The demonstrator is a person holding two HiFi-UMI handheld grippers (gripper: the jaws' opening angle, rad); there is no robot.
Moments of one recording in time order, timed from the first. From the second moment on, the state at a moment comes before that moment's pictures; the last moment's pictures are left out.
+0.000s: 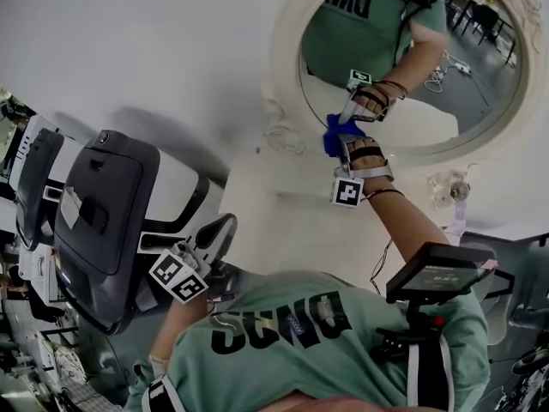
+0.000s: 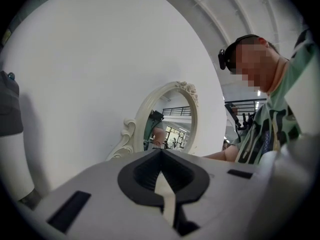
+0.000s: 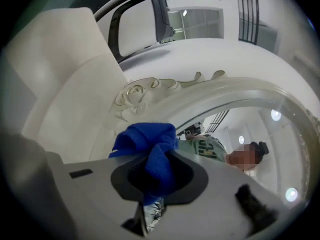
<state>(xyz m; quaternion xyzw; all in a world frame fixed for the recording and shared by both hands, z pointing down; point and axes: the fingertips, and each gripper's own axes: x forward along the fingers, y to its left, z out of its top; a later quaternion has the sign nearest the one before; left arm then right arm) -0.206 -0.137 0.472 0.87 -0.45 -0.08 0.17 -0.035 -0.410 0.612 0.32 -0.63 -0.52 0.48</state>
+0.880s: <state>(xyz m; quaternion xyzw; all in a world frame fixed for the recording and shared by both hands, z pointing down) -0.196 -0.154 0.415 0.89 -0.41 -0.16 0.08 0.006 -0.380 0.185 0.49 -0.56 -0.60 0.29</state>
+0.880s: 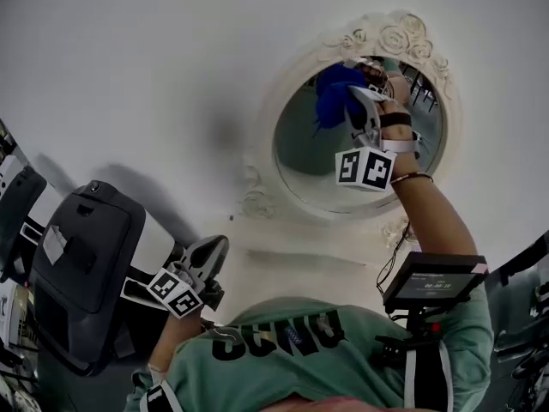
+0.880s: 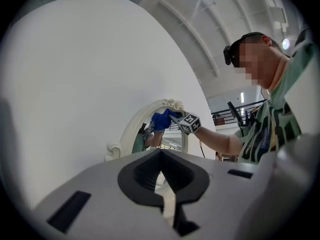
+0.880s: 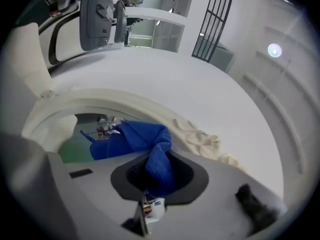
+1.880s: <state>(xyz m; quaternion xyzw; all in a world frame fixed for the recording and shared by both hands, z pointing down) -0.184 -0.154 0.420 0.90 -0.40 -0.16 0.10 0.015 -0.412 0.174 0.52 -0.49 -0.62 0.32</state>
